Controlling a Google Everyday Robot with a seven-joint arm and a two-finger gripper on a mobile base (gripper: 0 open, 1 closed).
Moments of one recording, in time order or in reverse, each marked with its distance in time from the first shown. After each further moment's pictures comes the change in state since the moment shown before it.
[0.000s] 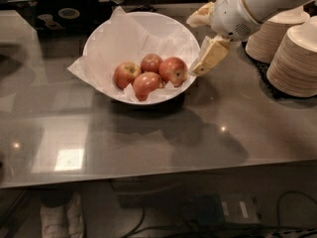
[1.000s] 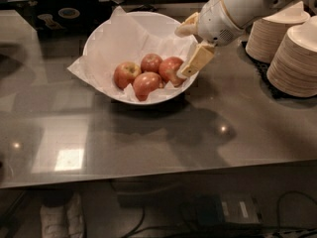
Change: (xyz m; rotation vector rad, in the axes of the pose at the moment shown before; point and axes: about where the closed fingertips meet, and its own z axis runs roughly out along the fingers) arm 0.001 -0.007 0.041 -0.077 -0.034 0.010
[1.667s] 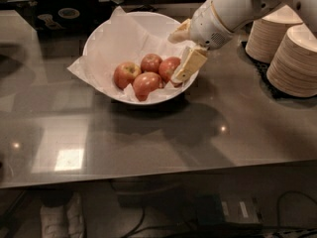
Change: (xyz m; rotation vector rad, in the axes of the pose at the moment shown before) arm -0.002 0.005 0.021 -0.069 -0.011 0.013
